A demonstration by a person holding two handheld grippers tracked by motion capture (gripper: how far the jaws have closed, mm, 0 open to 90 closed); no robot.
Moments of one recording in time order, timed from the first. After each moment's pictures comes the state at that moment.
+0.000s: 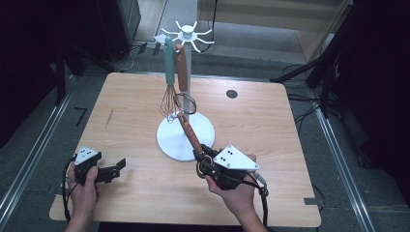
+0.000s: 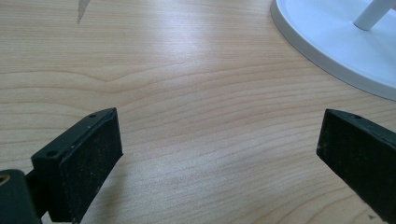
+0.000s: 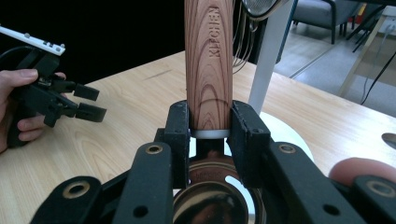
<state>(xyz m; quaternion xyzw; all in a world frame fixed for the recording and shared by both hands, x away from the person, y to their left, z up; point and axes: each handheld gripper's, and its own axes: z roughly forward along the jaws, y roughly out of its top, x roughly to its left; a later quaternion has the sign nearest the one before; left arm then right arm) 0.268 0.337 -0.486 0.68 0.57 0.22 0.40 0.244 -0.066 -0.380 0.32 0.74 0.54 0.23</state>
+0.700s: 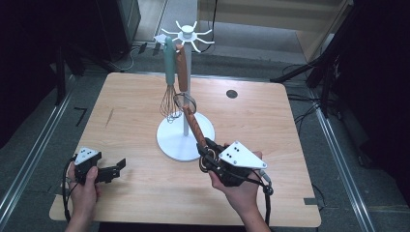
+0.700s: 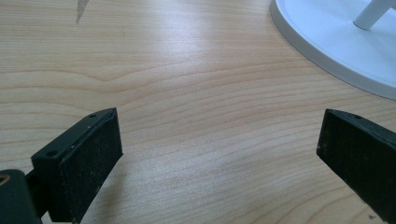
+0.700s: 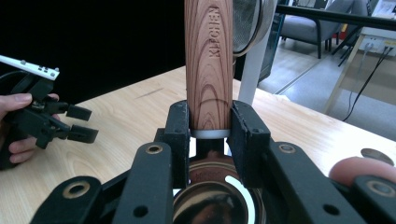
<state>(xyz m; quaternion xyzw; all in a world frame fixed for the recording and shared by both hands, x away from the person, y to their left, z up) 0.268 0.337 -0.486 0.68 0.57 0.22 0.40 0.245 -0.073 -0.363 0.32 0.72 0.56 0.25</state>
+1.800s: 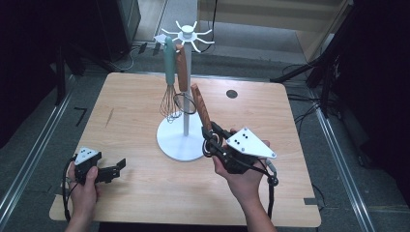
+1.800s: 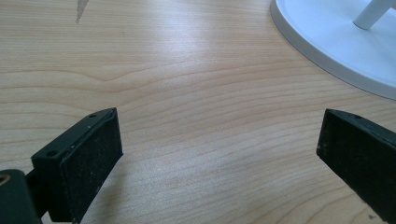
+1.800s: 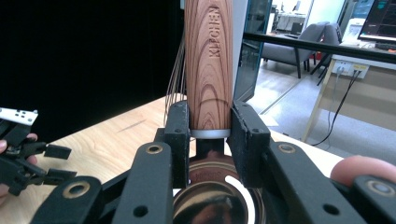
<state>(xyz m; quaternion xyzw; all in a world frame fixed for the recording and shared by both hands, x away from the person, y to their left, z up) 0.268 0.337 -0.486 0.68 0.57 0.22 0.40 0.260 -0.079 -0.334 0.33 0.68 0.59 0.28</state>
